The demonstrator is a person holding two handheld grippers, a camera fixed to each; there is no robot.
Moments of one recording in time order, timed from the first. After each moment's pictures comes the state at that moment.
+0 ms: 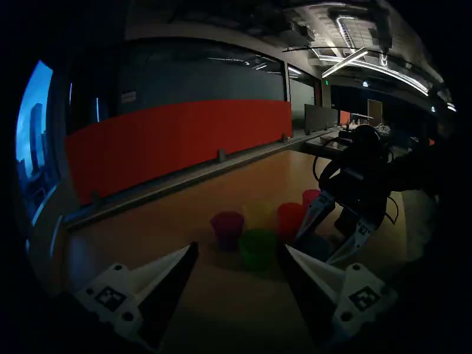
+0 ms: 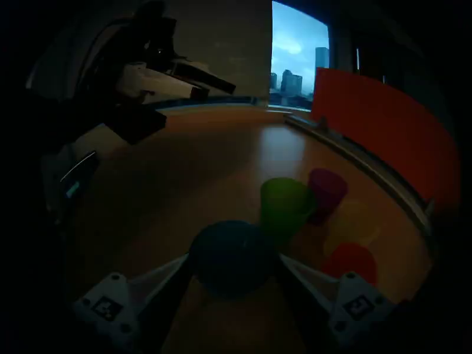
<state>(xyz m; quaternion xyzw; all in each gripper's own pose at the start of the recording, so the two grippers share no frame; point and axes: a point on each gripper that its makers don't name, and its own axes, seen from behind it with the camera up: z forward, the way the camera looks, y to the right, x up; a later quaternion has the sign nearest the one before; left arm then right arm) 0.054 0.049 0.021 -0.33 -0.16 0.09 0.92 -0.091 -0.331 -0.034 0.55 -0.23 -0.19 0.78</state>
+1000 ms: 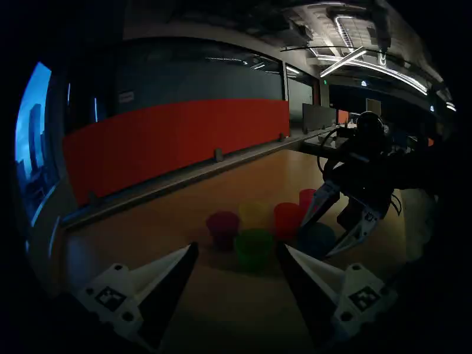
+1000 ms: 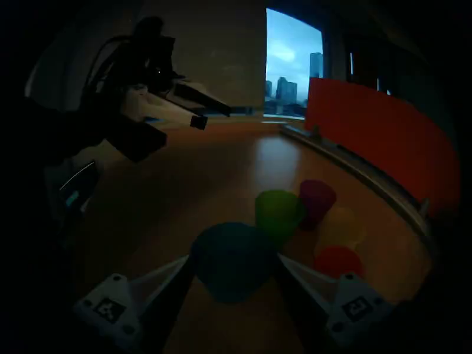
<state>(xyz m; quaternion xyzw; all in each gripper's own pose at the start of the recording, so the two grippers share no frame) 0.051 0.059 0.017 -0.34 -0.17 0.09 0.92 -0.056 -0.321 -0.041 0.54 -0.21 -0.16 0.80</state>
